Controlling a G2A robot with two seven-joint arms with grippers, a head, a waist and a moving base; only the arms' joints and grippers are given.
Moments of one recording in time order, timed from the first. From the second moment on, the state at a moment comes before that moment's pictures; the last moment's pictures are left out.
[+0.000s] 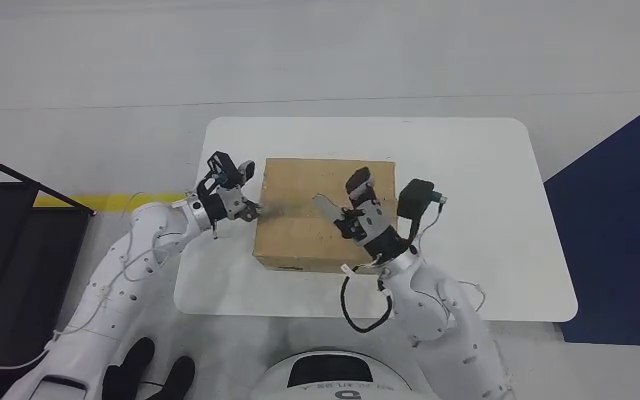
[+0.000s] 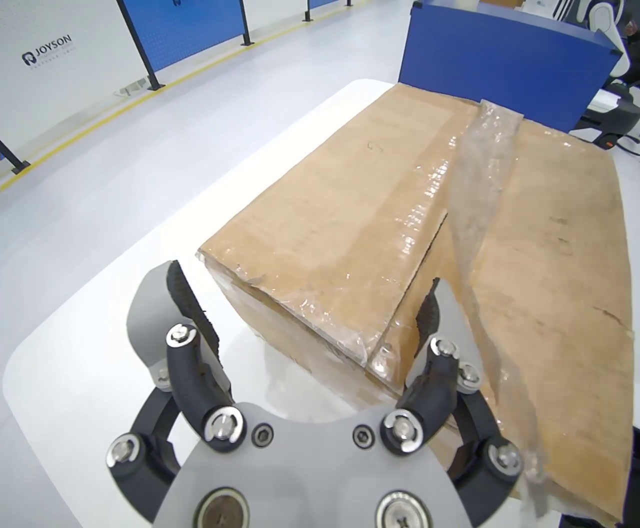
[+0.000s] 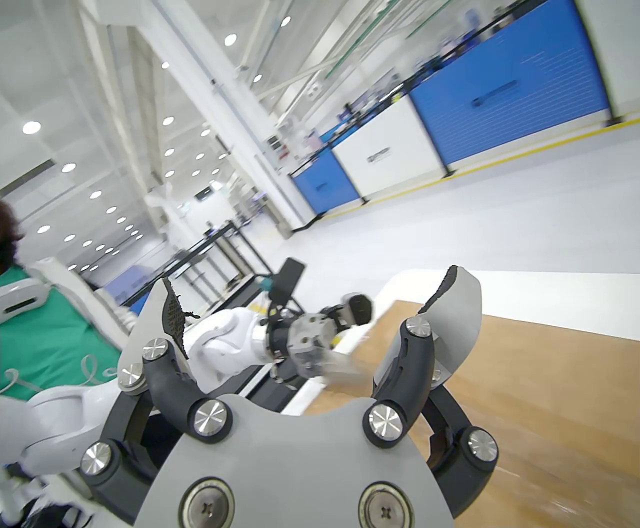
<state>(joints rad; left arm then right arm) 1.22 -0.98 -1.16 -1.40 1.15 -0.74 0.06 -1.73 -1.37 1.20 -2.08 -0.88 -0.22 -0.02</state>
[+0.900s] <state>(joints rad) 1.34 -0.95 -1.42 -1.34 0.89 -0.80 0.17 -1.92 -1.35 1.36 -2.10 -0.84 -0.26 -0.10</state>
